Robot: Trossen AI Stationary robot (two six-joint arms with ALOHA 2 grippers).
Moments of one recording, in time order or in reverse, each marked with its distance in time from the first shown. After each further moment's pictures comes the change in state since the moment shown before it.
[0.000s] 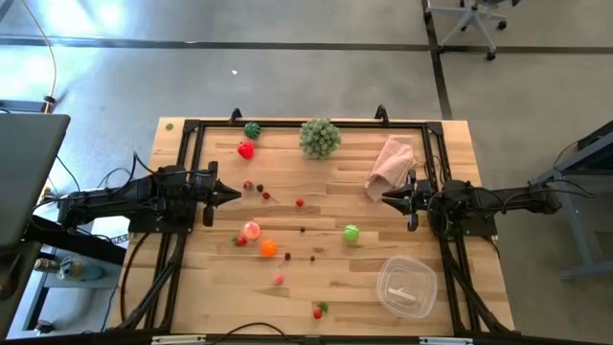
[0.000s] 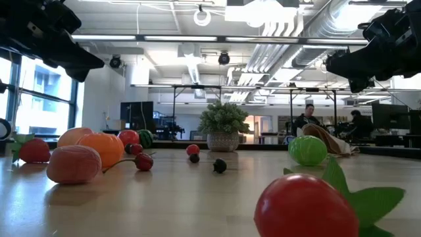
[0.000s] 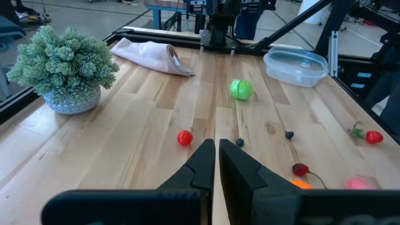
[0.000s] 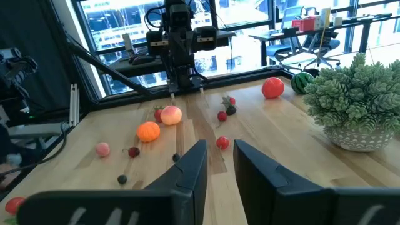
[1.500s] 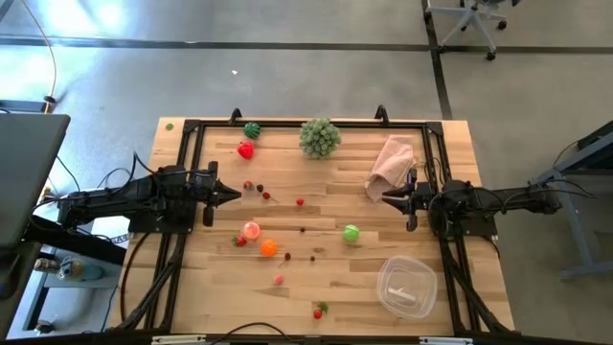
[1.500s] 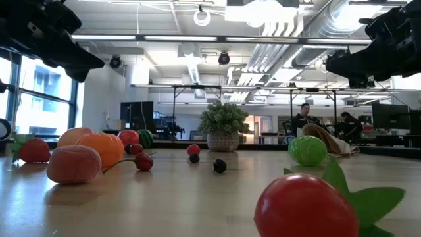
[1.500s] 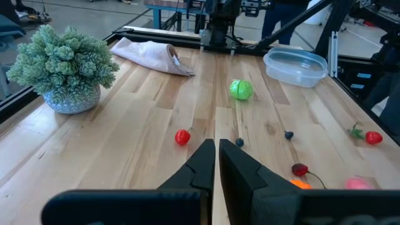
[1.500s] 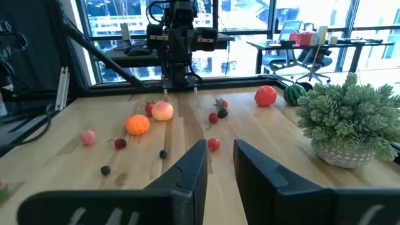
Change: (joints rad) left arm 0.000 0.000 0.000 -0.002 0.000 -0.008; right arm 0.000 0.000 0.000 0.000 0.010 -0.131
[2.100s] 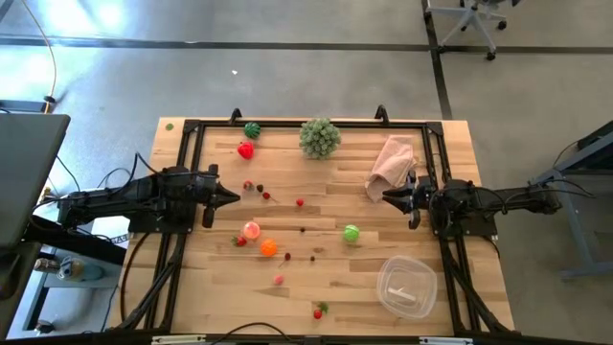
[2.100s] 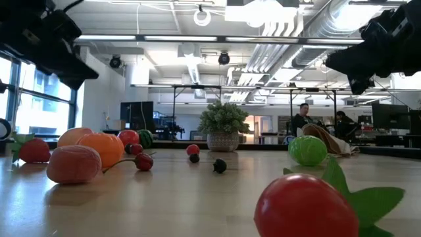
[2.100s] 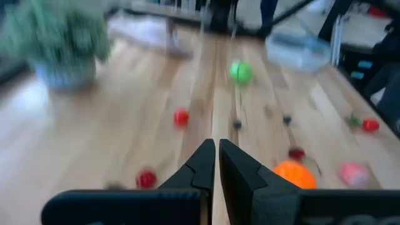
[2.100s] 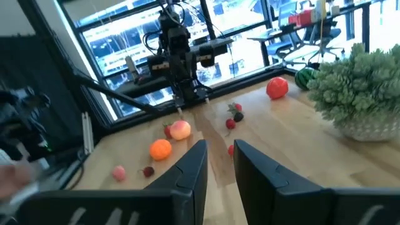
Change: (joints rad) left arm 0.000 0.001 0.000 -0.102 0.011 -0.042; right arm 0.000 0.000 0.000 0.045 0.000 0.287
